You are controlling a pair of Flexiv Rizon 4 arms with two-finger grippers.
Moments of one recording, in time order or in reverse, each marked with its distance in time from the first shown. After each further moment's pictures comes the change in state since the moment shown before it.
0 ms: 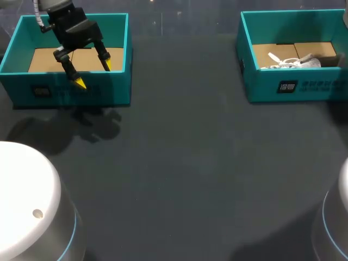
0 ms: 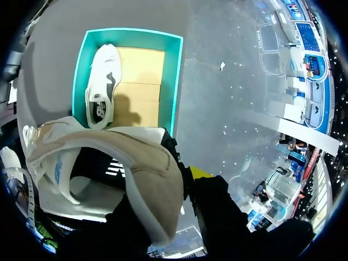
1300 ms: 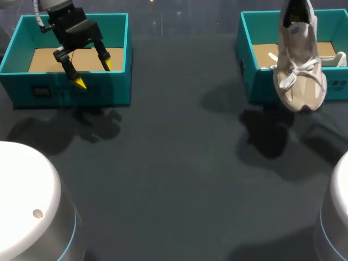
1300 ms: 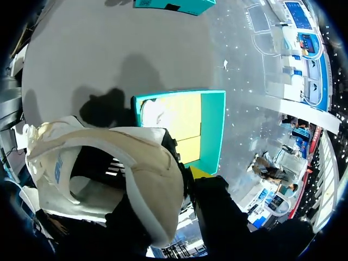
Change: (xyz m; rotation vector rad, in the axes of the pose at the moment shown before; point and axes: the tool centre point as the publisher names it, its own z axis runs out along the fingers) left arm 0.000 0.000 0.000 0.000 0.000 0.000; right arm 0.167 0.201 -0.107 0.105 0.011 0.157
